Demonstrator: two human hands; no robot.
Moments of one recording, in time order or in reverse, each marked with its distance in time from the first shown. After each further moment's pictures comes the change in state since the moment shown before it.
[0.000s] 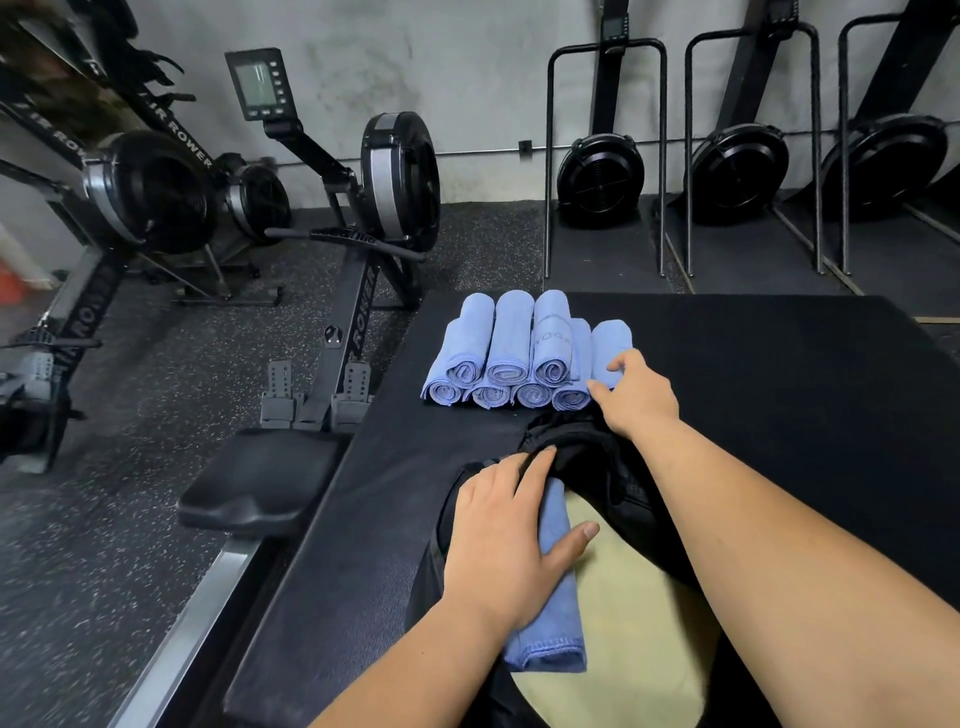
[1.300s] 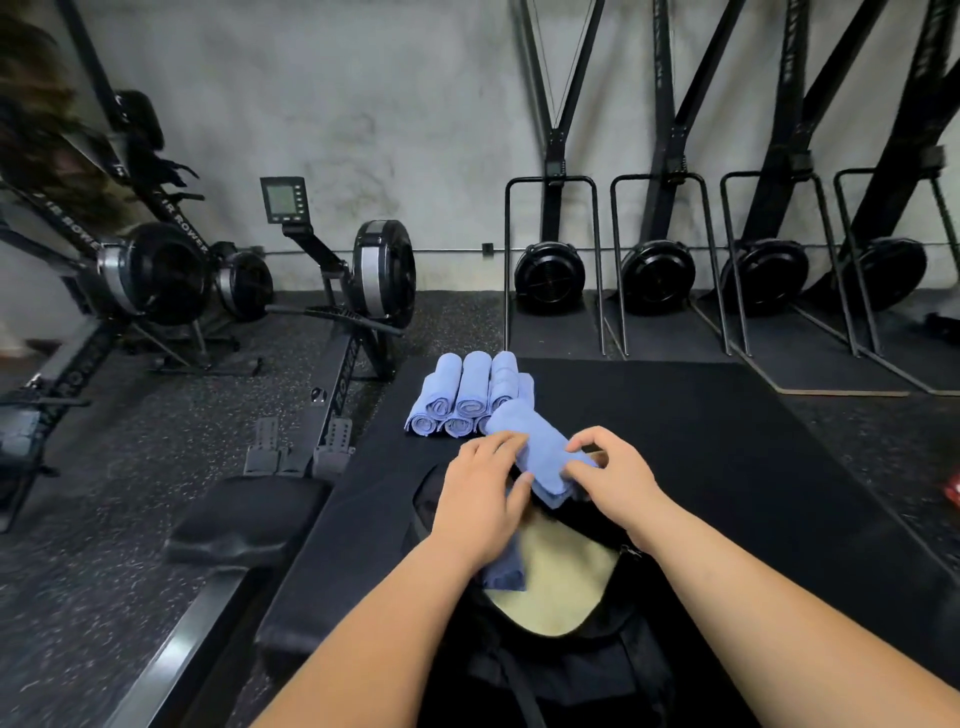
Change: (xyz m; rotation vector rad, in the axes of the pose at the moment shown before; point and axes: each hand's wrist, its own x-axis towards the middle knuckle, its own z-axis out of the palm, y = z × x) left_hand -0.021 0.051 -0.069 -0.147 0.099 0.151; right_hand -0.222 0.017 -0.109 0.478 -0.071 -0.166
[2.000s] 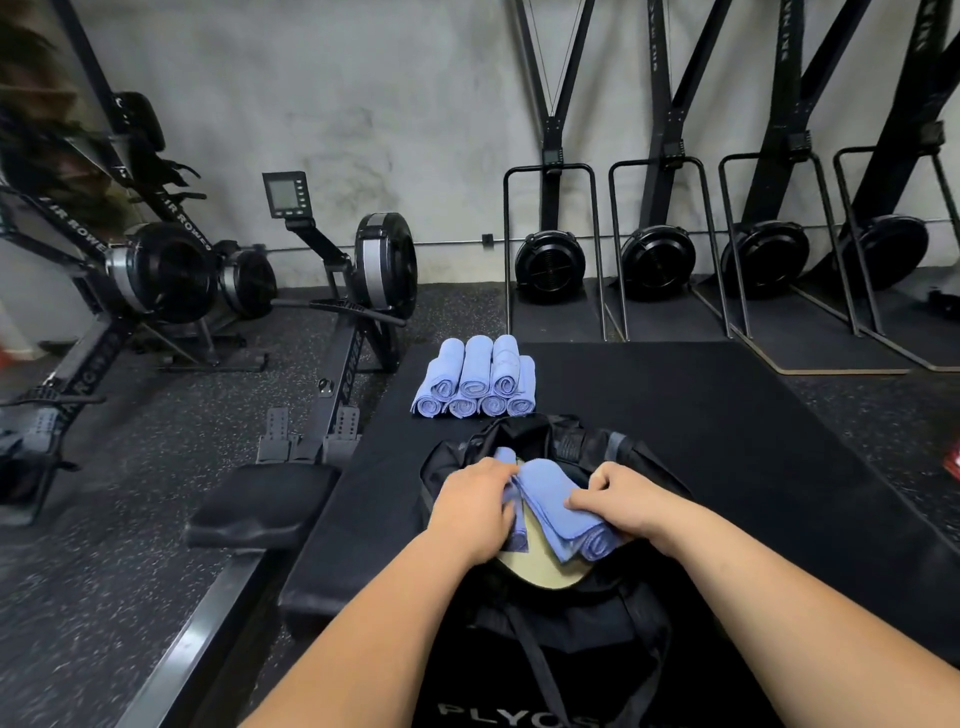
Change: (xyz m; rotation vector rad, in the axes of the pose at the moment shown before) left_hand -0.040 -0.010 0.000 0.119 -0.293 -0.077; right_hand -0.041 0.025 -0.009 -0.260 -0.264 0.219
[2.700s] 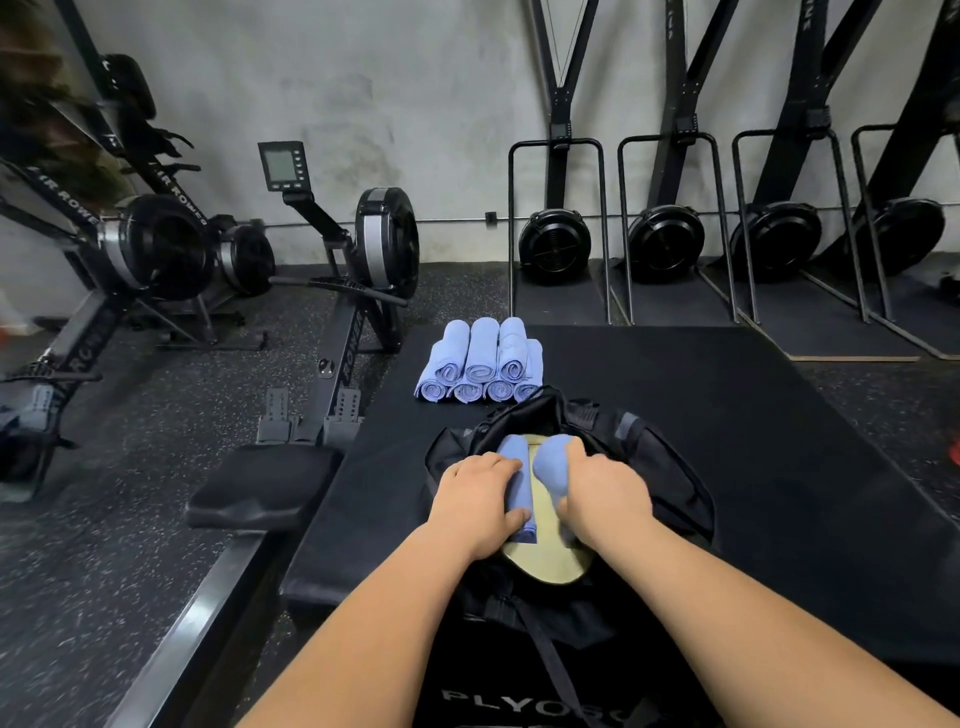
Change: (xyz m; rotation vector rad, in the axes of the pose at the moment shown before) left_hand 0.005 -0.018 0.012 0.142 -0.075 0.008; right_hand 0.021 -0.020 0.056 -0.904 0.304 -0.082
